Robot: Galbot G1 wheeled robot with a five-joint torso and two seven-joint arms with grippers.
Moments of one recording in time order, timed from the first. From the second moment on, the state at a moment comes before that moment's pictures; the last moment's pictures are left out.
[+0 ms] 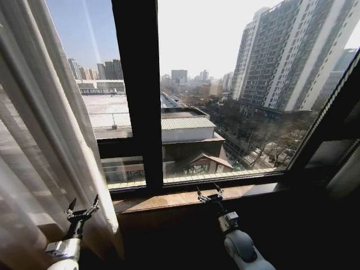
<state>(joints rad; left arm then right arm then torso) 1.49 -1.28 -0.87 -1.74 -0.46 -0.35 0.14 -1.27 1.18 0.32 1.80 0.25 0.15 0.06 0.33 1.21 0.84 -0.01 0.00</state>
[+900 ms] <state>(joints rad) 1.49 -1.28 -0.87 -1.74 -0.46 -0.35 0.14 -1.27 1.18 0.32 1.80 0.25 0.15 0.06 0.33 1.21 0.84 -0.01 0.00</state>
